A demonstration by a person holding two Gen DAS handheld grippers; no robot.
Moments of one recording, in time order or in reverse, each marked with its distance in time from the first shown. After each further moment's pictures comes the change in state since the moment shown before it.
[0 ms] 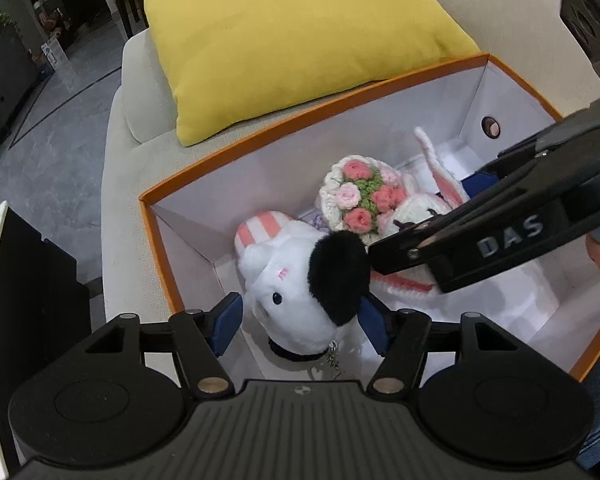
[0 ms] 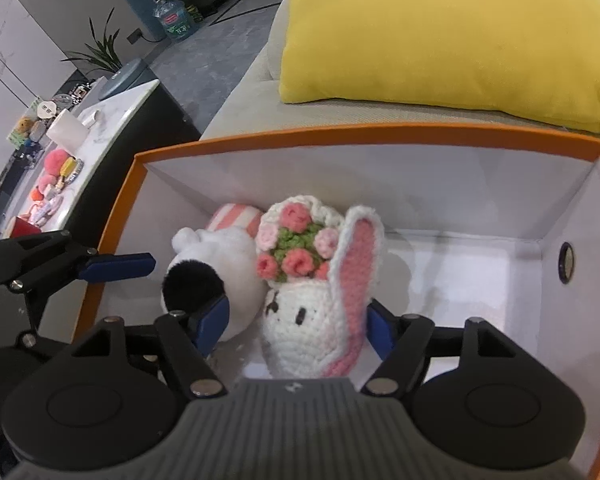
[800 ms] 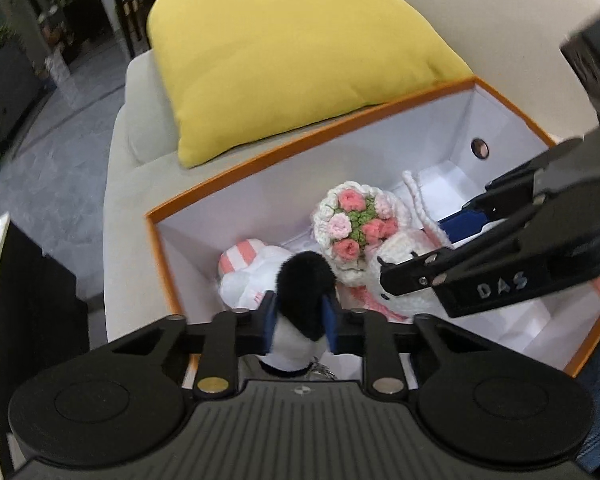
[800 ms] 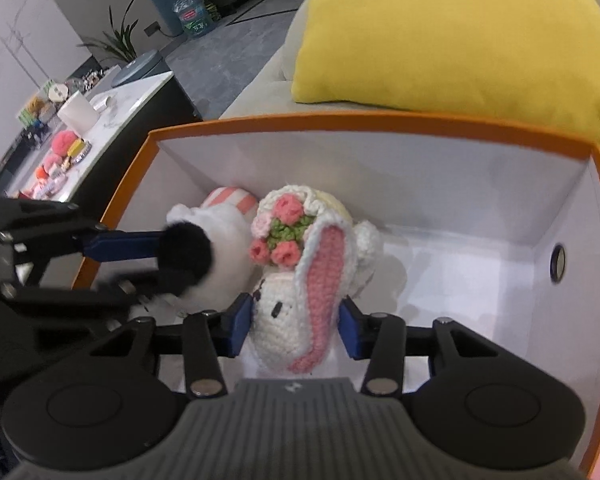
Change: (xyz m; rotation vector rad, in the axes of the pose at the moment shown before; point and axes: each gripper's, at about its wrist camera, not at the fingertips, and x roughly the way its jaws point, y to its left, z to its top) left arm -0.011 -0.002 -0.004 -0.022 -0.069 -0.013; right arm 0.001 0.013 -0.015 -0.110 -0.033 -0.029
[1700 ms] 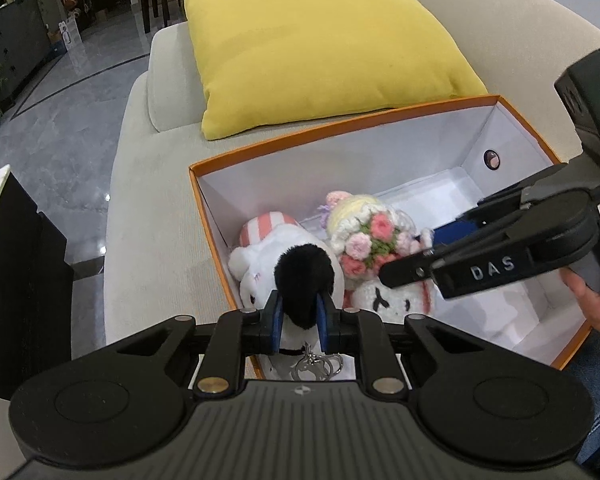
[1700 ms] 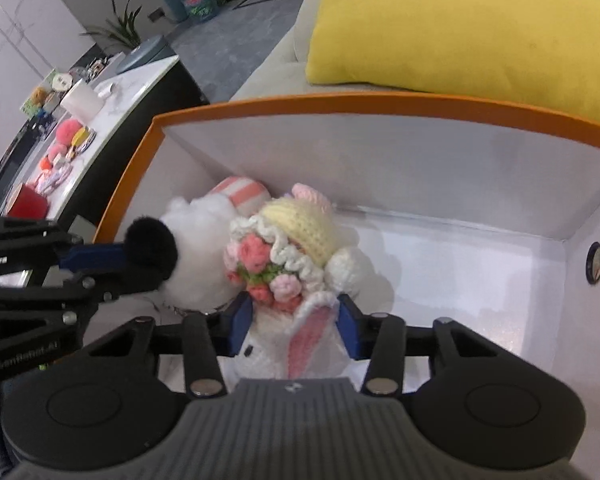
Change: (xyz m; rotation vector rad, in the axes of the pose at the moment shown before) left arm -0.006 0.028 -0.020 -0.112 -0.001 -0.043; right arm 0.016 0.003 0.006 0.027 0.046 0.033
